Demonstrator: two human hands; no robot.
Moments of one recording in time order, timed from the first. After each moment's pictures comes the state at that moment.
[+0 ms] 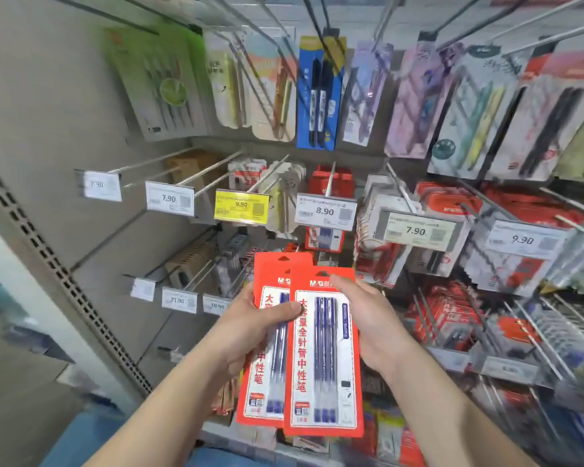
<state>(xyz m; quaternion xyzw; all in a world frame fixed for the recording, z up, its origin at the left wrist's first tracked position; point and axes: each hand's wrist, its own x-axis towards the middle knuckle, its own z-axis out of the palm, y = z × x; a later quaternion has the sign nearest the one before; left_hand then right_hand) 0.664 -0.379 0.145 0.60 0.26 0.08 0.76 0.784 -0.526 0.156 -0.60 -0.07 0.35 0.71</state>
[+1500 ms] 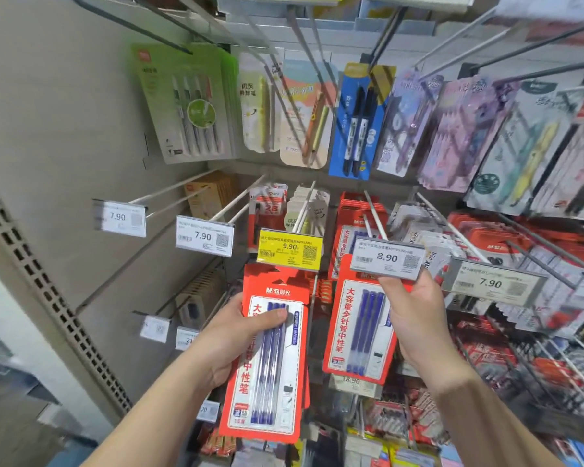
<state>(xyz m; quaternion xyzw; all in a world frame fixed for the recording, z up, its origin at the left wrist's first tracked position) 0.671 -0.269 0.144 0.59 0.26 0.07 0.76 0.817 -0.469 0.178 -0.68 -0.17 0.05 0.71</state>
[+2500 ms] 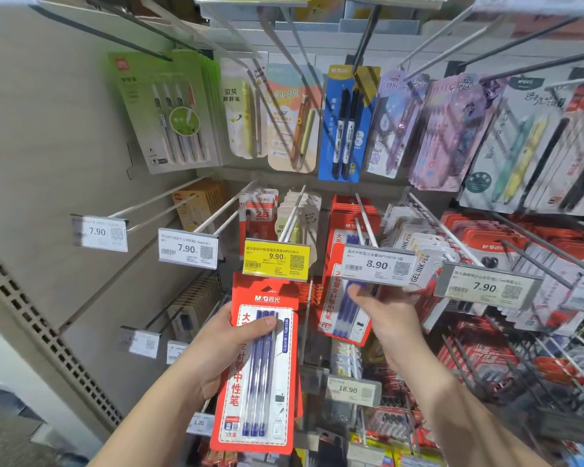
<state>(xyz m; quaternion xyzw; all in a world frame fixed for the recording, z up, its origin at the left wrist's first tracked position) 0.676 -0.266 0.145 0.59 0.26 0.06 0.76 0.850 -0.455 0.134 -0.68 -0.15 0.10 0.71</state>
